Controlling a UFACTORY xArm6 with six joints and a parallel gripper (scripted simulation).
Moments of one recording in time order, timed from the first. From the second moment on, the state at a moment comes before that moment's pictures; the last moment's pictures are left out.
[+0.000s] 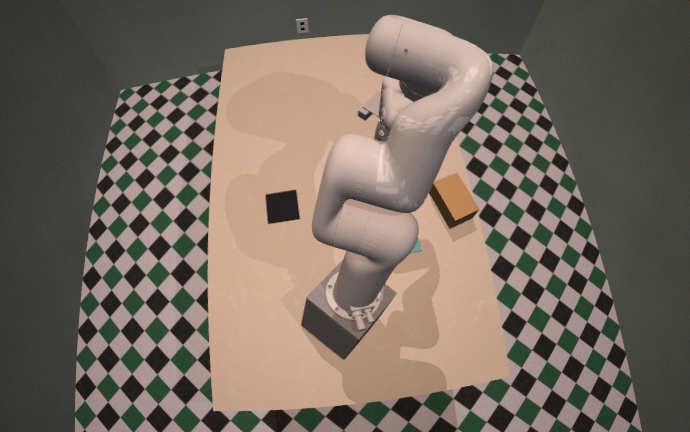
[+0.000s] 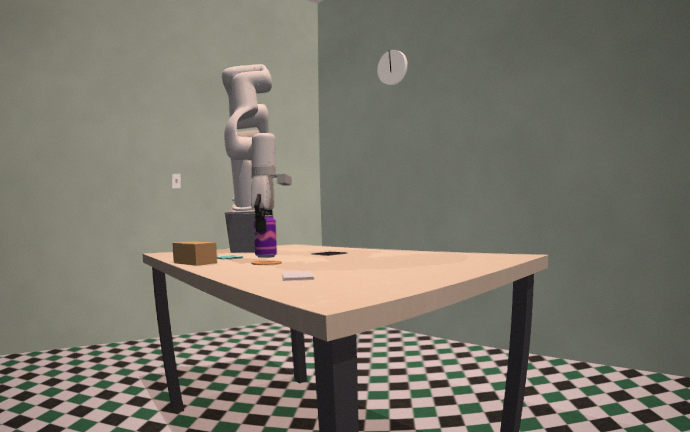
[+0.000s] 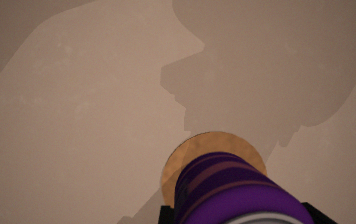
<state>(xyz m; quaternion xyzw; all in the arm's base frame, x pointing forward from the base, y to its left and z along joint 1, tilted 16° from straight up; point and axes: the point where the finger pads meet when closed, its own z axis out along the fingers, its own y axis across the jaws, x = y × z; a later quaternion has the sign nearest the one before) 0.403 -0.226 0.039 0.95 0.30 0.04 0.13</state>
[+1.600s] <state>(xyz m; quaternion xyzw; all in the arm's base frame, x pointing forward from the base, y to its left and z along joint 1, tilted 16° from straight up) 0.405 -0.228 0.025 0.95 0.30 0.04 0.13</state>
